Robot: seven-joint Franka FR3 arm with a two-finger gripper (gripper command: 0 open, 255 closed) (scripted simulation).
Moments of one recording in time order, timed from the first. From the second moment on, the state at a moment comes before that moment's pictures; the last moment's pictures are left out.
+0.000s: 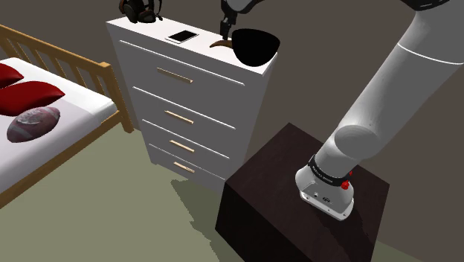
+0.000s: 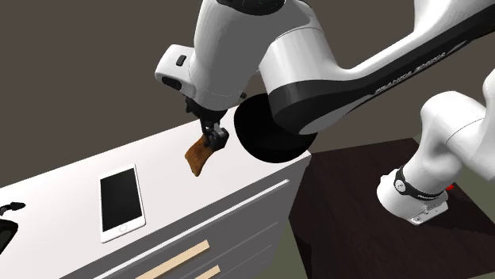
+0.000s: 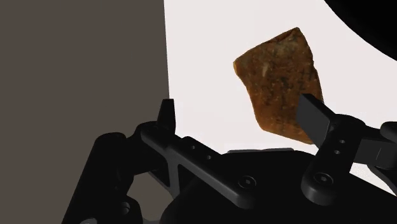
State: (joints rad) arm -0.04 0.03 -0.05 -1.96 -0.48 2.27 -0.23
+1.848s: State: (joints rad) arm -0.13 0.35 -0.01 -1.50 -0.04 1.75 -0.78
